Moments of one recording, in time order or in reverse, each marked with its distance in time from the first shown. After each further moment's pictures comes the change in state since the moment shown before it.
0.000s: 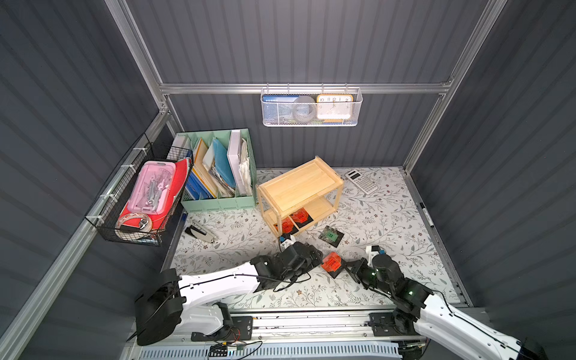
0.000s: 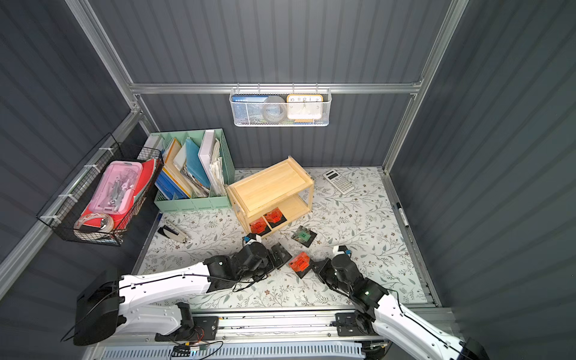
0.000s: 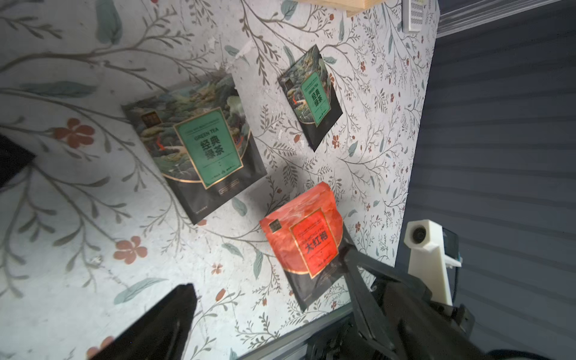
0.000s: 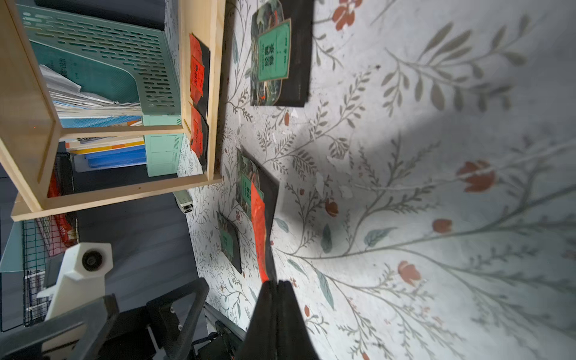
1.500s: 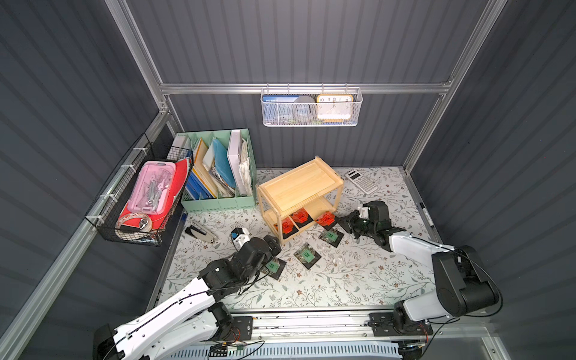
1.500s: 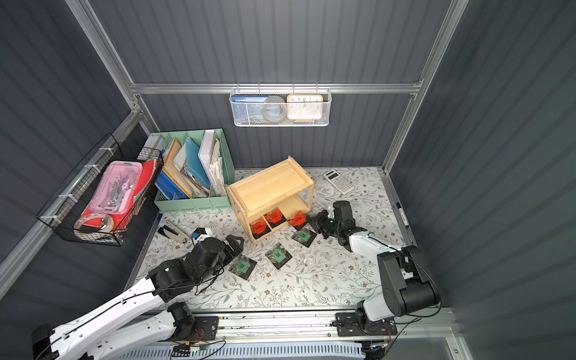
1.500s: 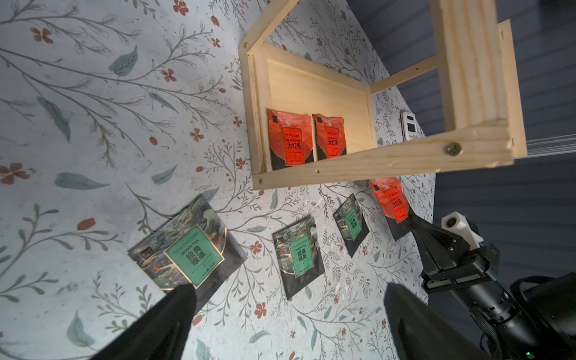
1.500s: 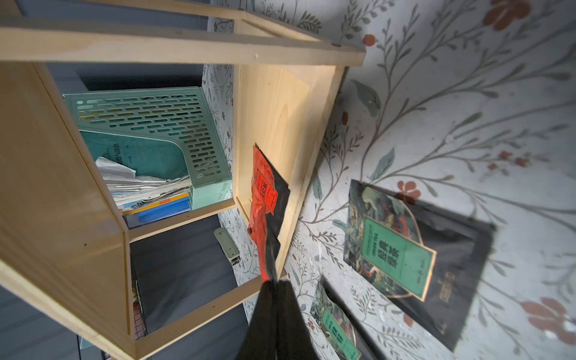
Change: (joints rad) left arm 0.252 -0.438 -0.032 -0.402 -0.212 0.128; right arm -0.423 0.892 0.508 0.360 -0.422 -0.167
